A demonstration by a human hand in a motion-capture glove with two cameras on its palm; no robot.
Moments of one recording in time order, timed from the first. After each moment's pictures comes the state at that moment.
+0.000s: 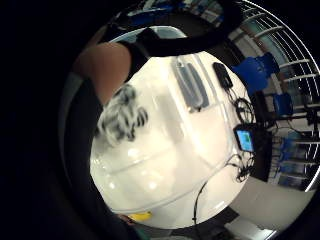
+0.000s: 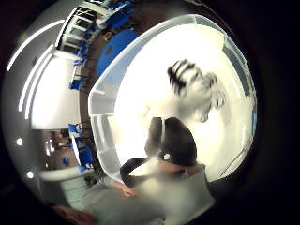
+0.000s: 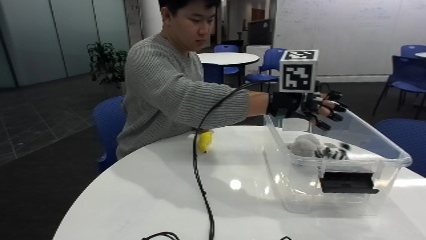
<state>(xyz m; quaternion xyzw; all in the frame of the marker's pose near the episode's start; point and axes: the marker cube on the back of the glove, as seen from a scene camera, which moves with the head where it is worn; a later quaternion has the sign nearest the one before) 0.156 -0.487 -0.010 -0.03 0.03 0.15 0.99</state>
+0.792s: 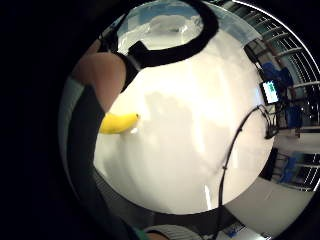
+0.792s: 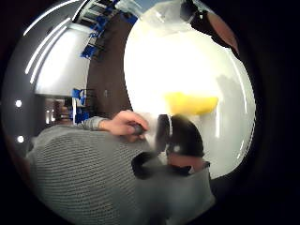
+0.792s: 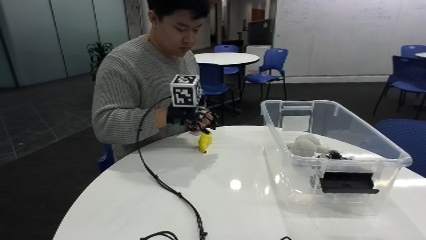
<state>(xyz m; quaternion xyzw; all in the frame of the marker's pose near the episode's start) 0.021 -0.134 0.059 -0.08 0.01 0.02 1.00</state>
